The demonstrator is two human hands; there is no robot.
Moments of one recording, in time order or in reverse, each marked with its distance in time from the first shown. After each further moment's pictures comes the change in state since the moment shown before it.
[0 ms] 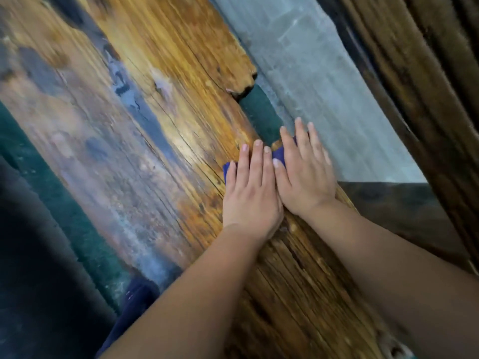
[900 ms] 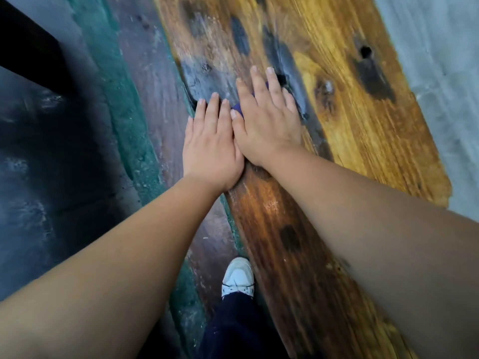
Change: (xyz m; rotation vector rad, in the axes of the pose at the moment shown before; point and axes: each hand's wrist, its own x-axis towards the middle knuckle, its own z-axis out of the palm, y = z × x) left_hand 0.139 -0.399 -0.146 -0.073 0.160 -0.332; right_hand 0.244 -0.410 -0.013 -0.081 0.084 -0.346
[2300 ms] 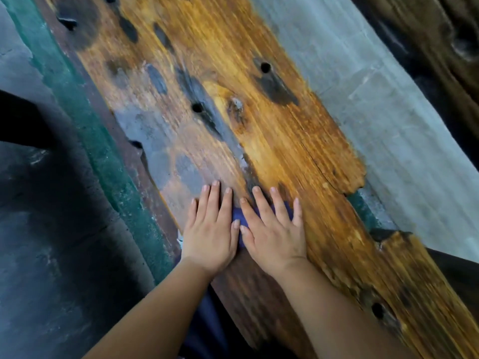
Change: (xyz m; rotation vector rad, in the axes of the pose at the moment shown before) left_hand -0.110 0.089 0.017 0.219 -0.310 0.289; right_hand -0.207 0.095 0.023 0.044 -0.012 0.100
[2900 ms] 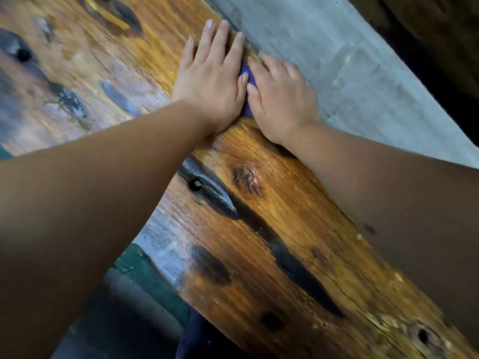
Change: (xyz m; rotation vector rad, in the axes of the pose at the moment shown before) left_hand 0.378 -0.038 -0.121 0.139 0.100 0.370; right_hand 0.337 0.085 -0.069 0.034 0.067 0.269
